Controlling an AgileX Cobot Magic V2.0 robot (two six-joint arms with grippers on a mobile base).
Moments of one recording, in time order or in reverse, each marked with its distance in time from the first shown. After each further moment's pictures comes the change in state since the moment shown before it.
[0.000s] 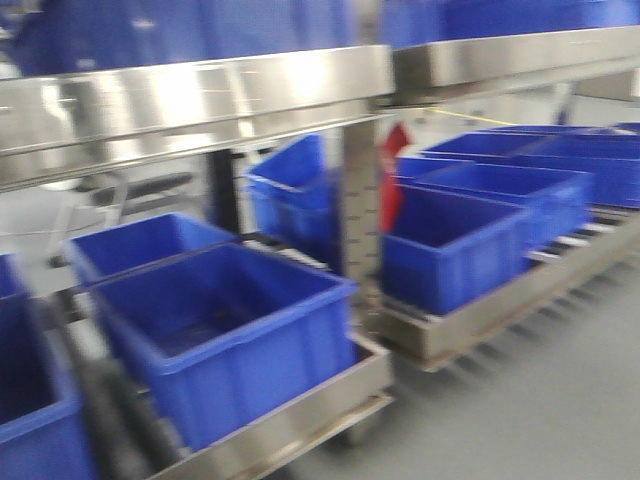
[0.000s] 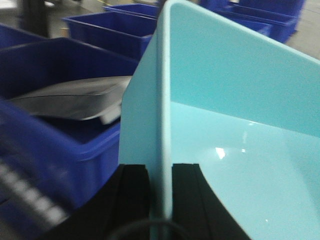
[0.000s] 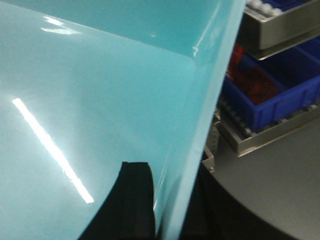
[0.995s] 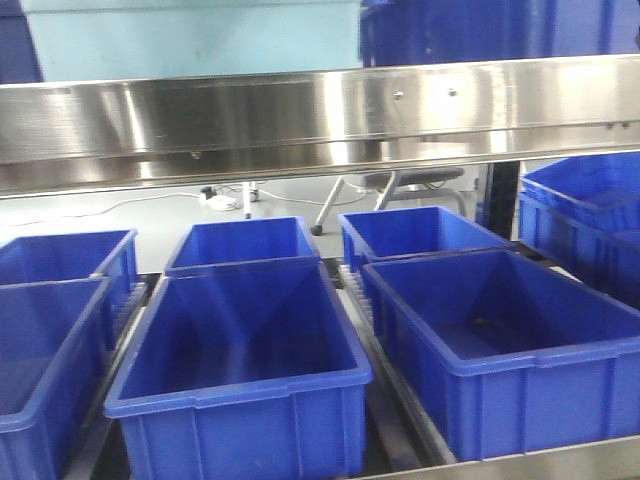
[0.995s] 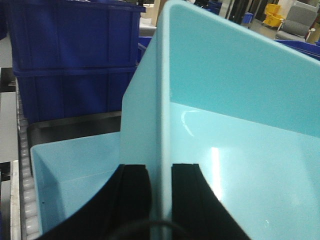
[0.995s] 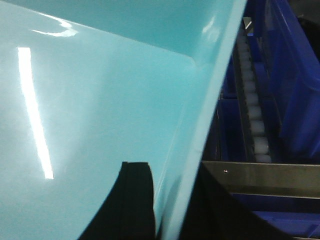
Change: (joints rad) left arm 0.000 0.000 0.000 0.004 0.000 0.000; right arm 0.000 0.000 0.000 0.000 0.000 0.000
